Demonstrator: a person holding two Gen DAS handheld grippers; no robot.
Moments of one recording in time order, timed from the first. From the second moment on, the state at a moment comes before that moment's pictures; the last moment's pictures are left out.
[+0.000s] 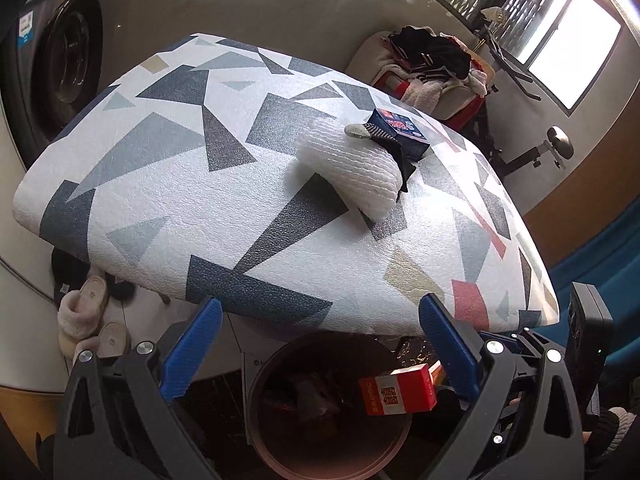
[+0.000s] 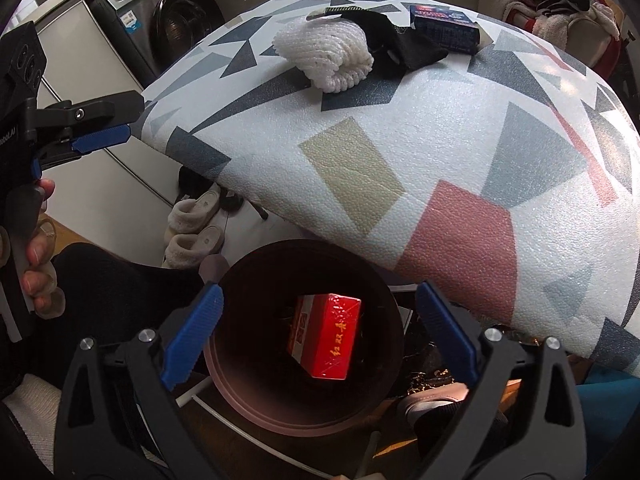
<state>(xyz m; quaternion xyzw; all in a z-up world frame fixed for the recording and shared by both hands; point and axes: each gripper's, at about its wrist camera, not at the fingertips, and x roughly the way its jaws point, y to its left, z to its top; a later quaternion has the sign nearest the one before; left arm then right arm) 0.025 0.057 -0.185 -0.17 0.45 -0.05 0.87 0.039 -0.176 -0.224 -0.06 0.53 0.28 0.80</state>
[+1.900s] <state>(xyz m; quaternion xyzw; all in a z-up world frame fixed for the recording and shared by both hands) 0.247 0.047 -0.189 -0.25 0.44 -0.03 0.86 0.196 -0.268 -0.205 -0.01 0.47 0.16 0.87</state>
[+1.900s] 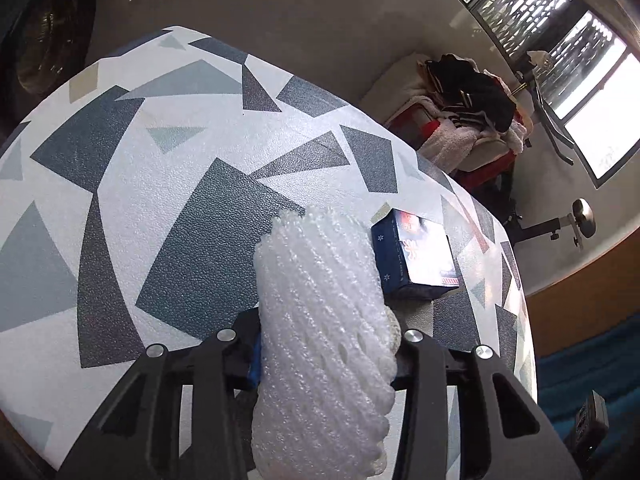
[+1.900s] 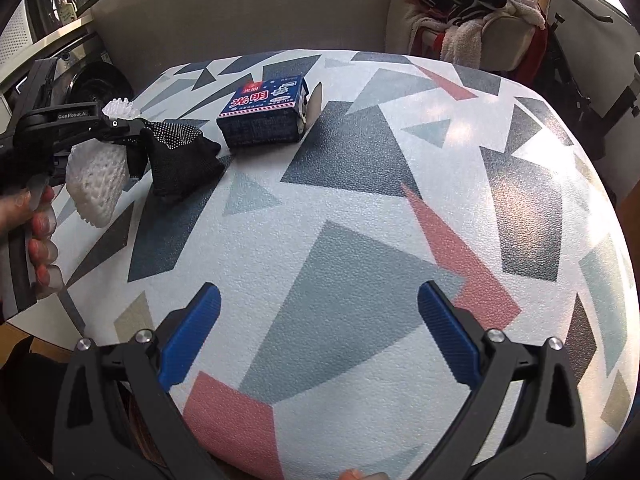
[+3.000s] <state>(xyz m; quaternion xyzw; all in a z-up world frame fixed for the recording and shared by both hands) 0.167 0.059 -0.136 -0.25 0.39 -0.13 0.88 0.275 -0.190 -0.179 -0.04 0.43 0.22 0.88</state>
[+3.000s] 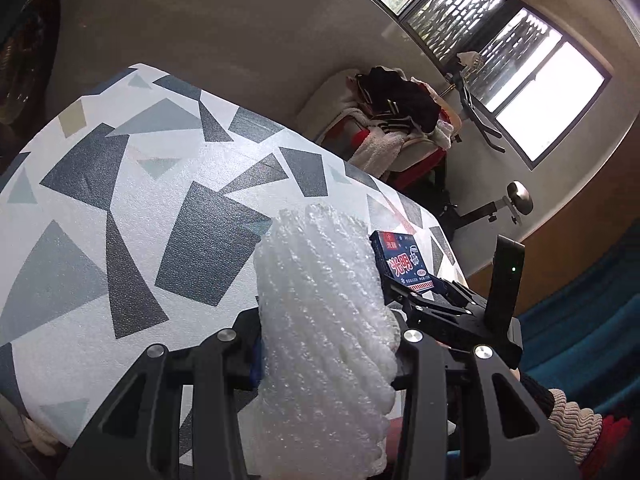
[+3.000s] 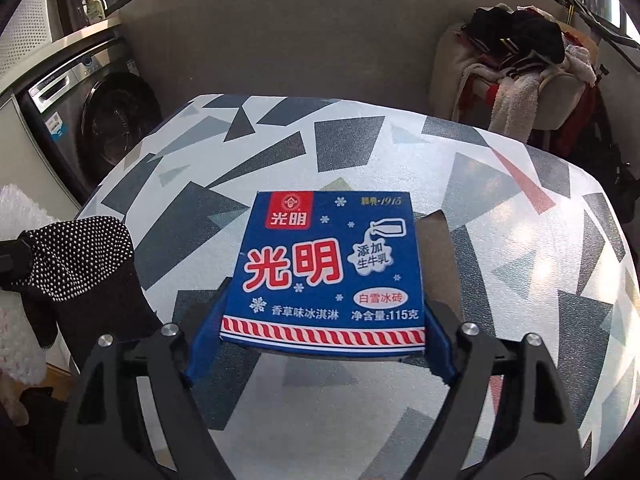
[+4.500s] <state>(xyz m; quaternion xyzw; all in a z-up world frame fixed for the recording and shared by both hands) -0.005 -0.002 -0.162 -0.14 0.44 -0.11 0.88 0.030 -0.231 -0.162 -0.04 0.41 0.23 0.88</state>
